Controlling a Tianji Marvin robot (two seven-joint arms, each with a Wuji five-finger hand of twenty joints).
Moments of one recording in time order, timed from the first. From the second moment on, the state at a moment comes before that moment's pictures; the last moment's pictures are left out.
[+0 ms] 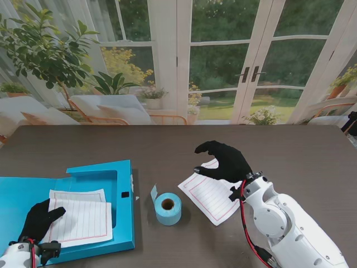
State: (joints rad) left arm 2.09 -1.22 -1.73 -1.76 -0.05 -0.03 0.22; right arm -1.45 -1.12 1.18 -1.51 -0.74 -0.42 -0.27; left_hand 0.69 -0.67 0.77 1.31 0.77 0.31 1.40 0.47 1.31 0.23 0.96 1.42 1.24 0.32 1.48 0.82 0.86 0.53 1.75 0.67; right_hand 0.18 -0.35 0.63 -0.07 0.42 -0.04 0.86 0.31 0.60 0.05 0.69 0.41 0.75 0.18 0.41 0.37 0.65 0.29 0.98 0.43
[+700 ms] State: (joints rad) left arm 1.98 -1.23 -1.72 -1.72 -0.03 0.22 0.19; right arm -1.47 -1.12 1.19 -1.51 -0.71 -0.42 -0.25; left_hand 0.79 -0.65 0.86 1.21 0.65 0.37 1.31 0.54 1.14 0.30 0.76 1.43 0.98 0.45 1.26 0.87 0.55 0.58 1.49 0.87; right_hand 0.18 -0.35 0.61 -0.07 0.42 -0.02 0.86 0.31 0.60 0.06 0.69 0.41 0.75 0.18 0.42 0.37 0.65 0.29 0.98 0.44
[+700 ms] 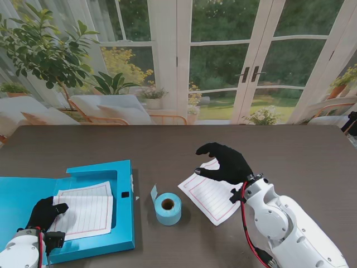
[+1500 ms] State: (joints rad) left arm 1.90 -1.20 -1.69 -1.78 0.08 0.59 0.06; right arm -1.47 -1.12 1.20 -1.50 -0.69 -0.42 -0.24; left_hand 0.72 -0.45 0.66 1.27 0.65 0.45 0.64 0.39 0.82 0.45 0.44 0.87 0.58 0.55 0.70 0.74 0.11 0.53 1.15 0.69; right_hand 0.19 -0.35 0.61 -0.07 0.42 0.00 0.86 0.31 0.60 0.06 0.69 0.41 0.75 0.19 0.43 0.37 0.65 0.29 0.98 0.44
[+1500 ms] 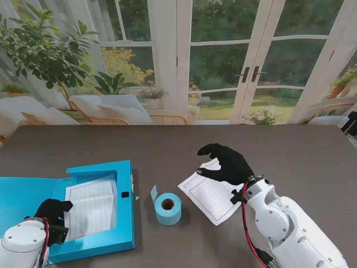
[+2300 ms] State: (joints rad) left arm 1.89 -1.17 -1.66 -1.86 0.23 0.75 -0.02; right arm -1.47 -1.12 1.19 -1.49 -0.68 -0.43 -0.24; left_hand 0.68 -0.38 0.57 1.20 0.62 0.47 0.12 0.15 0.58 0.47 0.08 0.35 0.30 0.51 0.12 0.38 0.05 0.40 0.39 0.60; right_hand 0.22 -0.35 0.61 -0.07 0.42 0.00 0.86 0.31 0.60 0.07 0.69 0.41 0.75 0.19 0.43 0.37 0.65 0.29 0.98 0.44
